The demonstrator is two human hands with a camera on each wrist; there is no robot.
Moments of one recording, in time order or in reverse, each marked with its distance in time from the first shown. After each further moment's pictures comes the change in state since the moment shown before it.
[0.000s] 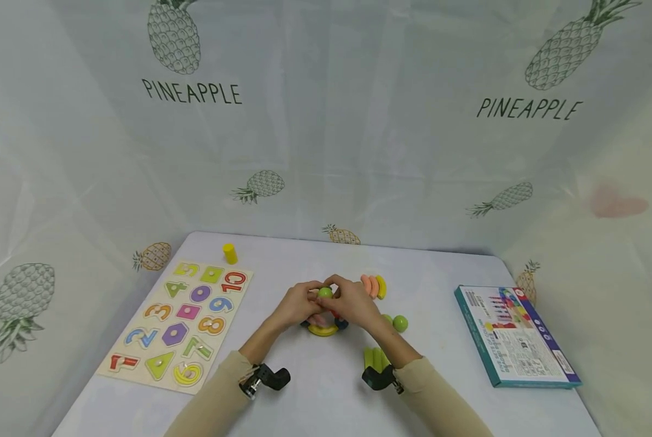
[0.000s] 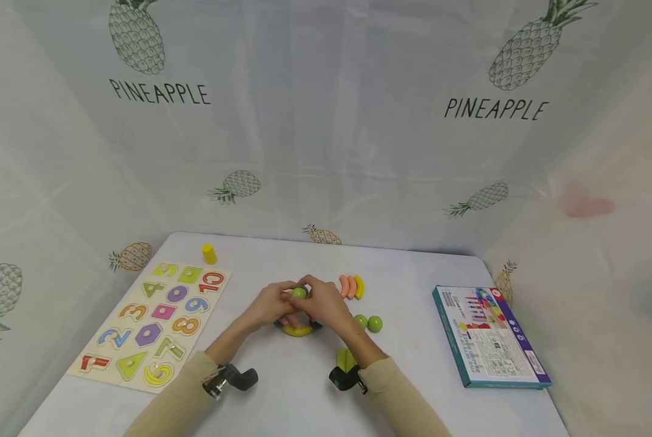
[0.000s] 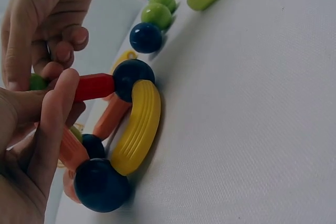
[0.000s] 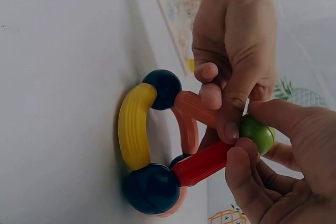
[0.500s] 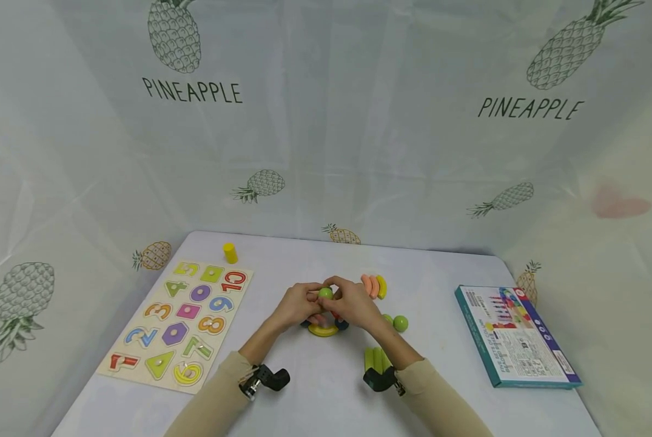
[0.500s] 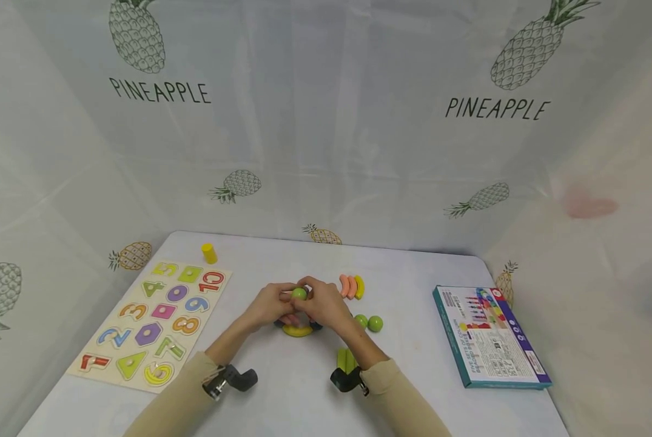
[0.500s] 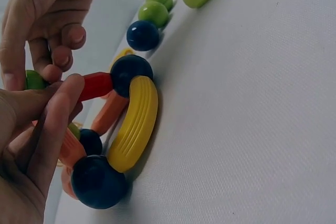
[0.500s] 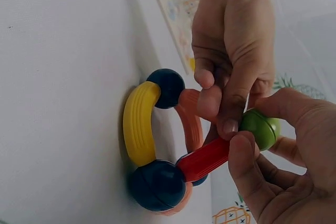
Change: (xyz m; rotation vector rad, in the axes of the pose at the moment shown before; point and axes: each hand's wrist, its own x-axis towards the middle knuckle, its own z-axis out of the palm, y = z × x) left_hand -0.001 0.000 0.001 0.020 0.037 0.009; right_hand -0.002 0.001 0.000 0.053 -0.024 -0.009
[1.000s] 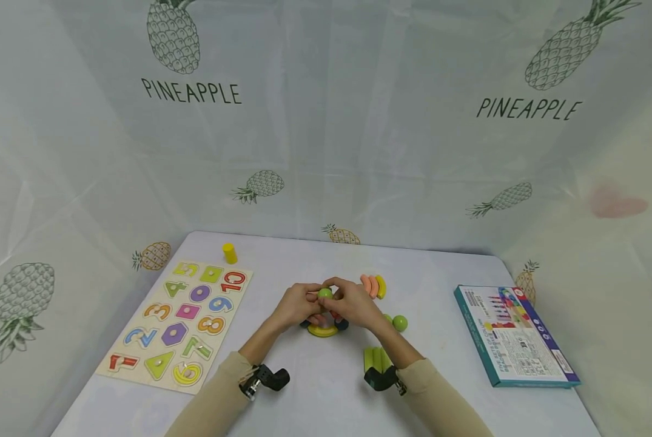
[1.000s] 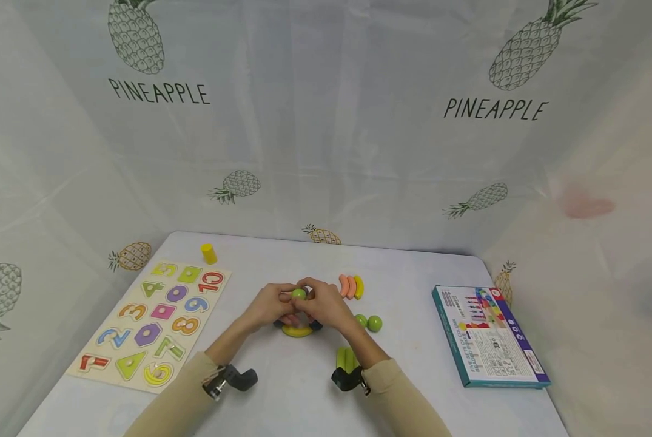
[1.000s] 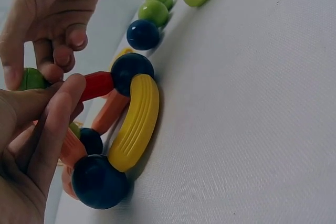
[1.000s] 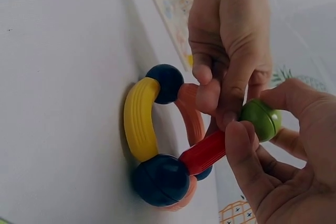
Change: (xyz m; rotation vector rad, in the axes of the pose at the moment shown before) left_hand 0.000 0.000 0.001 -0.035 0.013 -0.010; right_hand 0.001 0.007 -0.002 0.090 -0.048 -0.019
